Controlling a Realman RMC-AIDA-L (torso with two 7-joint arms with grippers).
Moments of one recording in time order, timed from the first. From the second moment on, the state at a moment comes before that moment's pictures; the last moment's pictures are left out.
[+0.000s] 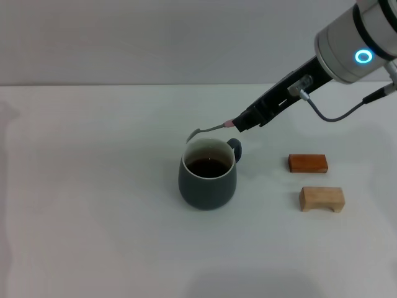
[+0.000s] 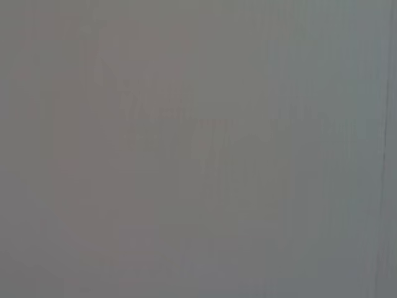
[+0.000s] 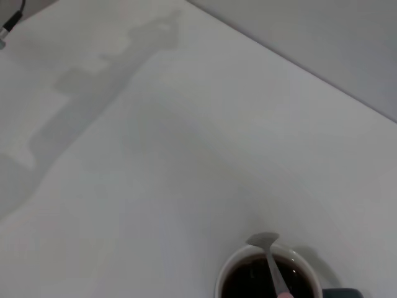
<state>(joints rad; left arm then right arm) -0.52 -2.01 1.39 0.26 -0.45 1.02 -0.16 0.89 2.01 1.79 1.40 -2.40 1.65 -0.36</state>
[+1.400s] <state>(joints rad) -0.54 -2.02 1.38 0.26 -0.45 1.02 -0.15 1.01 2.00 1.80 1.33 -2.40 1.71 -0.34</state>
